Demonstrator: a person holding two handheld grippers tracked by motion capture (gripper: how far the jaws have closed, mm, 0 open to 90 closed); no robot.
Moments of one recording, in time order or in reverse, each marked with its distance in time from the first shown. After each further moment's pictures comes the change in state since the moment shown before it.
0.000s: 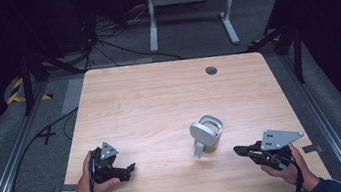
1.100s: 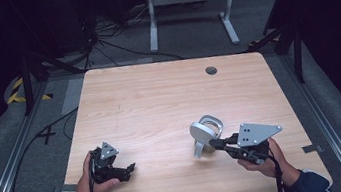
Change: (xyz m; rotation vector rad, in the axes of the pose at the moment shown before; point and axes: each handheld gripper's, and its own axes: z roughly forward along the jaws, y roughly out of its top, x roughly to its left) left arm 0.000 0.000 0.000 0.000 -0.002 0.000; right arm 0.019 0.066 0.027 -0.085 0.032 -0.101
